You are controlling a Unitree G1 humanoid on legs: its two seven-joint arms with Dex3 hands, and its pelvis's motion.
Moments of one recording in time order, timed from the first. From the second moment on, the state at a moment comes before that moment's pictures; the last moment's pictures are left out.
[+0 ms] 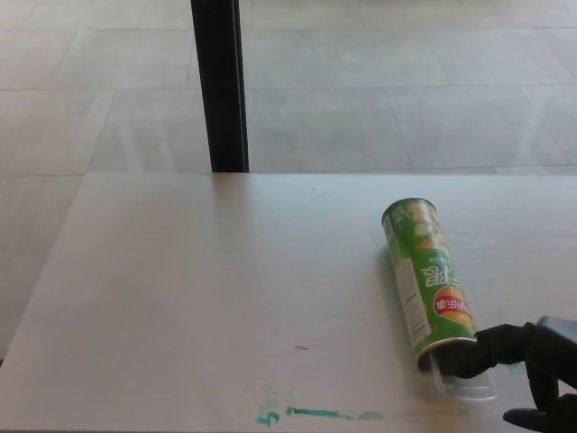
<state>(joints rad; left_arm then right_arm) 0.35 0.58 0.45 1.07 -0.24 -0.27 -0.56 -0.06 -0.72 0.19 -0.22 -0.38 0.11 0.44</state>
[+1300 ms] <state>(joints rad) 0.36 0.58 0.45 1.04 -0.26 -0.27 -0.58 -0.10 -0.70 0.25 -0.02 -0.48 0.03 0.38</state>
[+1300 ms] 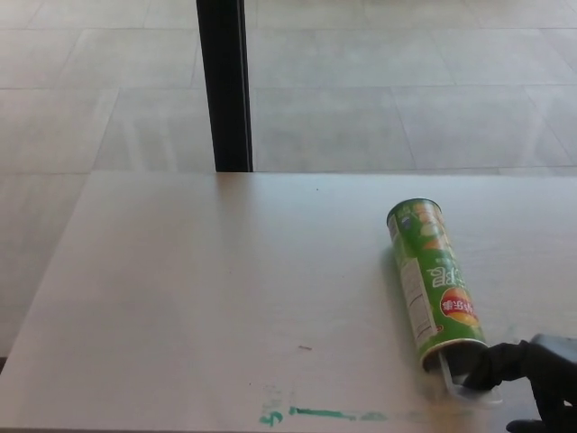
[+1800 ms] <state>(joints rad) 0.36 0.58 0.45 1.02 -0.26 -0.27 -0.57 -0.03 -0.70 0.26 -0.09 -0.51 0.04 0.38</state>
